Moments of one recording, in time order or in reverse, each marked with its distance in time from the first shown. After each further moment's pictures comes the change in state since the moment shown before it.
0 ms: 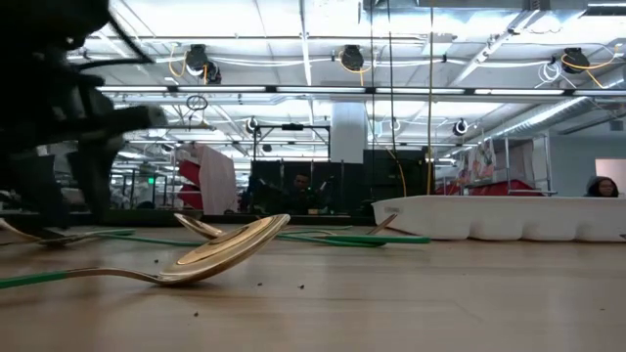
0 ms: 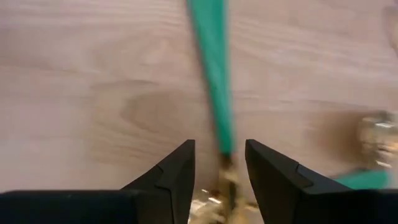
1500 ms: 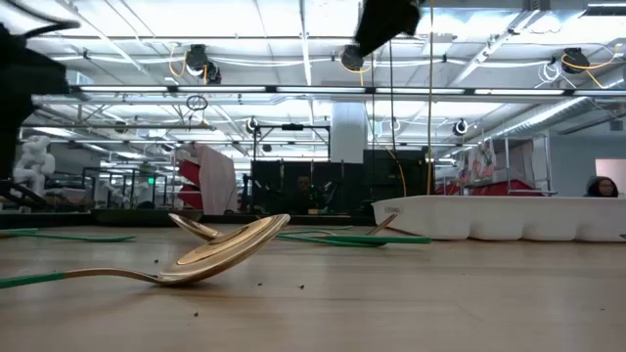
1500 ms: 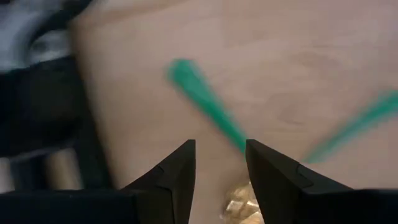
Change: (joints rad) left arm -0.200 -0.329 -0.095 -0.457 0.123 0.139; right arm -0.073 0.365 0.001 0.164 -0.228 -0.059
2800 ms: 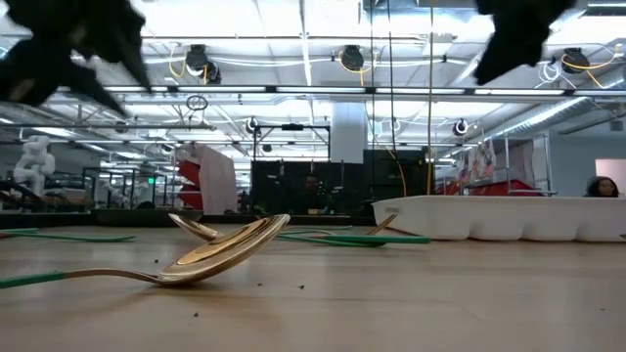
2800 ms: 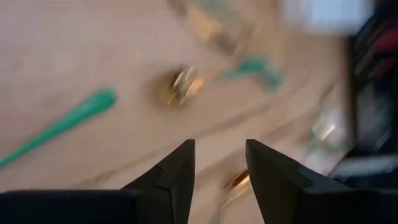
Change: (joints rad) left arm 0.142 -0.032 0.084 0.662 -0.292 0.192; right arm -0.193 -0.718 -0.615 0.034 0.090 0.085
